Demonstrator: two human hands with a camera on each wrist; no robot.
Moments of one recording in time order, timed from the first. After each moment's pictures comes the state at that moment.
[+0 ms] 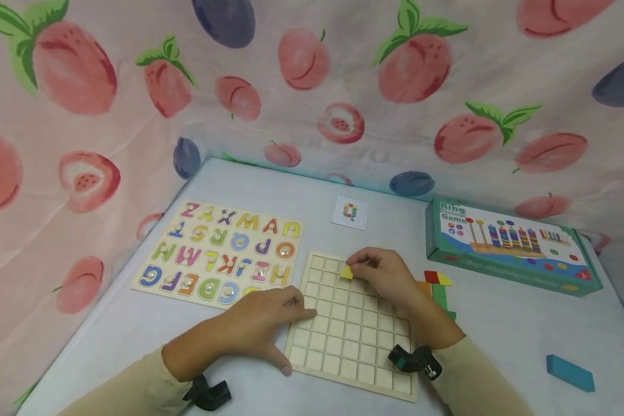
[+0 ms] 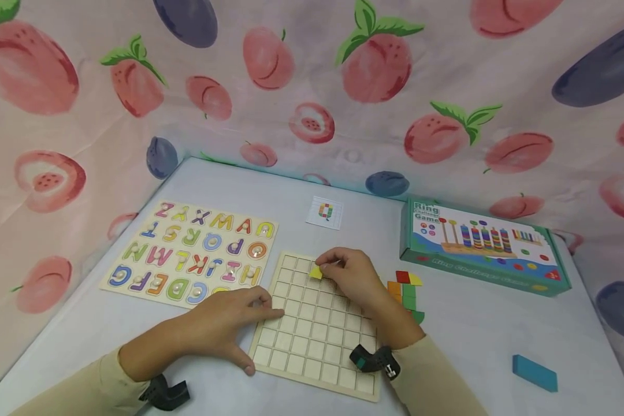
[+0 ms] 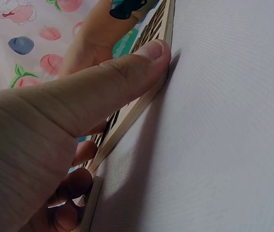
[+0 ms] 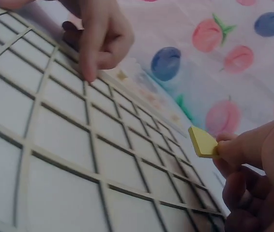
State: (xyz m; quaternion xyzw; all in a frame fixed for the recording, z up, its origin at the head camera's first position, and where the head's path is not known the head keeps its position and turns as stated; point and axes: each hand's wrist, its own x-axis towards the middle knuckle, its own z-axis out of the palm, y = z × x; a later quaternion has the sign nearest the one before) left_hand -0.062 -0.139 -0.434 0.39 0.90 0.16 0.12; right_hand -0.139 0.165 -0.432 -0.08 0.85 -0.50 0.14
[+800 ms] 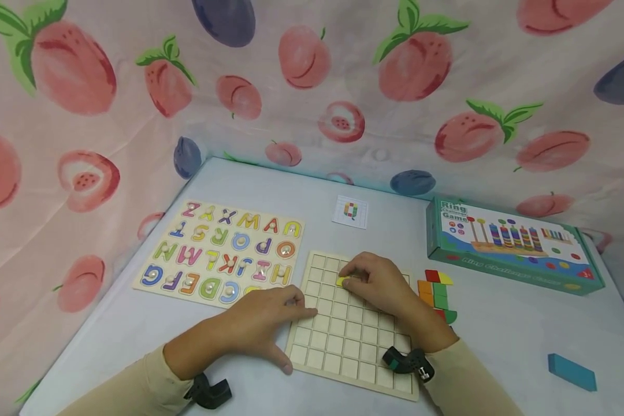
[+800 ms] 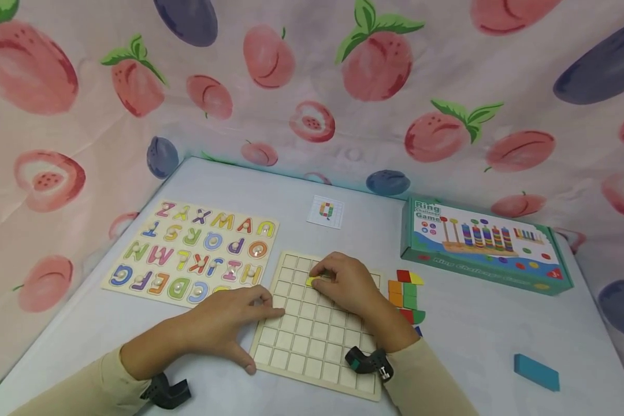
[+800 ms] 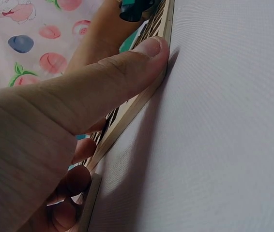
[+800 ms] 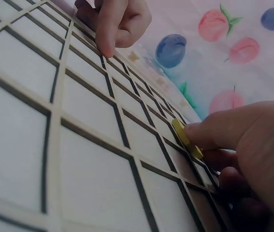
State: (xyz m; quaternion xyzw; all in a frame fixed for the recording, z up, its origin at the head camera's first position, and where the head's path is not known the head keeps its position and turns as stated) left_hand -0.063 -0.140 -0.435 0.40 0.89 0.17 0.12; right_hand -0.131 0.158 -0.449 -0.21 0.91 -0.36 0.06
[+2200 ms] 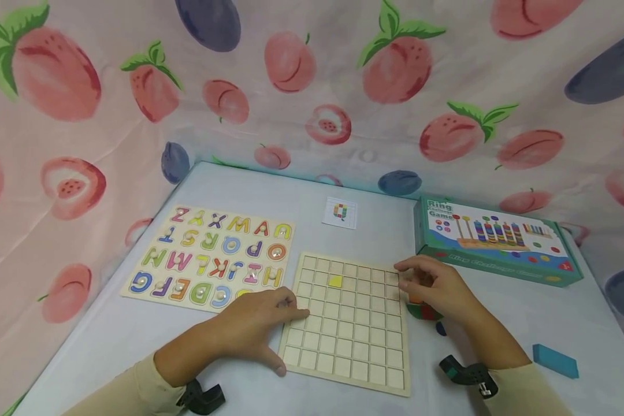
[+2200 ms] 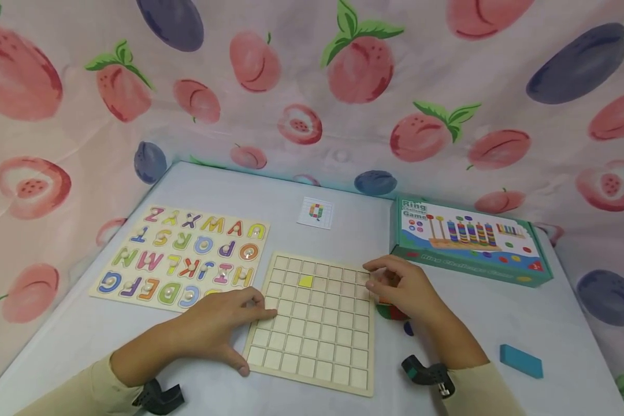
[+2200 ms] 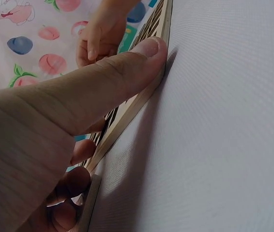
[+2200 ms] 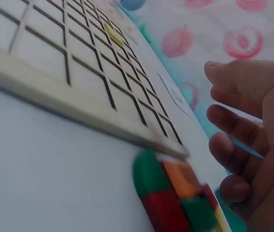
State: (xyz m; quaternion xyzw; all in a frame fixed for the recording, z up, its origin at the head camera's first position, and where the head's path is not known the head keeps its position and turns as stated) left_hand -0.062 -0.139 -0.432 0.39 0.90 0.17 0.12; right_hand -0.106 0.273 -0.428 -0.14 0.89 -0.43 0.05
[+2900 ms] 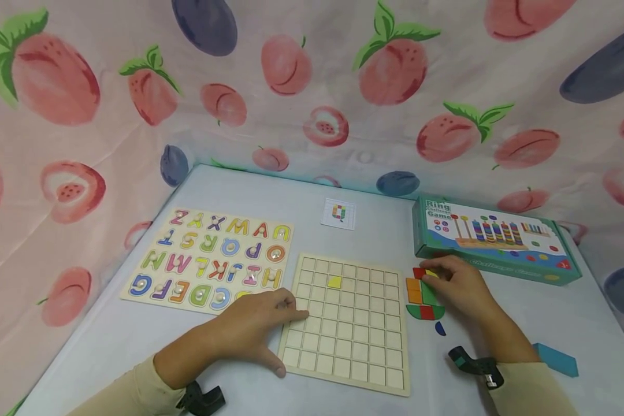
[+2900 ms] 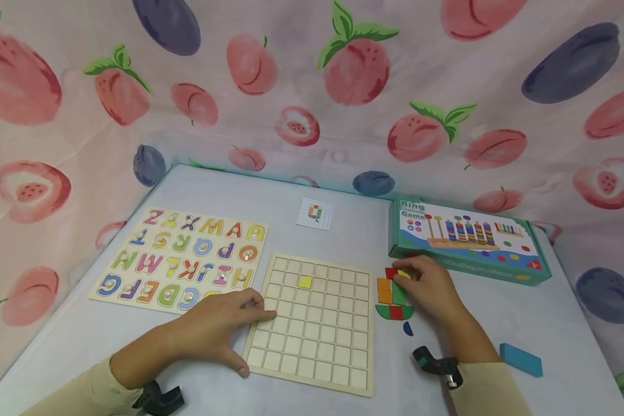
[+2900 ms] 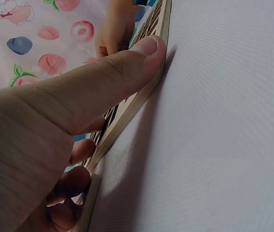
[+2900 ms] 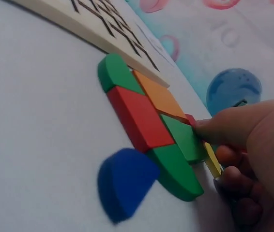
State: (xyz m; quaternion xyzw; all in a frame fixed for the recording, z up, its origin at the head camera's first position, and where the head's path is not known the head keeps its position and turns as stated) left_hand -0.062 -0.139 -0.433 0.39 0.90 0.18 0.12; right_hand -0.118 0.314 -0.444 0.00 0.94 -0.33 0.06
